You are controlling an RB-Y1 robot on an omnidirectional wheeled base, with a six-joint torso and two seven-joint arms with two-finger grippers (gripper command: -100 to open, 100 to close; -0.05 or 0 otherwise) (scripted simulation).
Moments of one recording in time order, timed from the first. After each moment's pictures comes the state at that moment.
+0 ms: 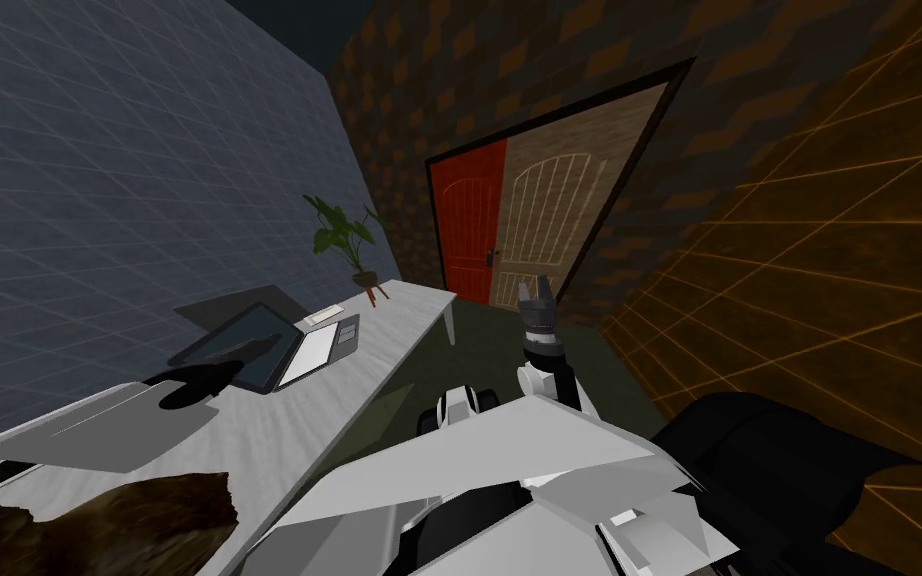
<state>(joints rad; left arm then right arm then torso) 0.30 1.36 0.08 -1.77 0.02 0.70 -0.07 0.53 0.04 0.03 -2.36 0.01 -0.59 0.09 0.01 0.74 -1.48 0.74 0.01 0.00</state>
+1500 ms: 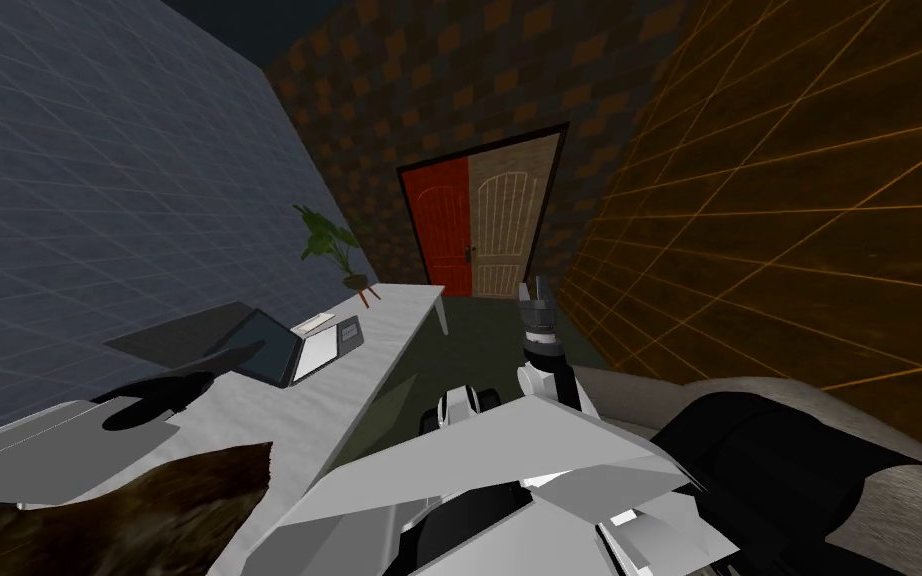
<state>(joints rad) 0.34 1.39 0.09 -1.62 0.07 0.53 -0.08 0.53 0.04 0.03 -2.36 0.01 -0.59 0.09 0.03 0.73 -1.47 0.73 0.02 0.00</state>
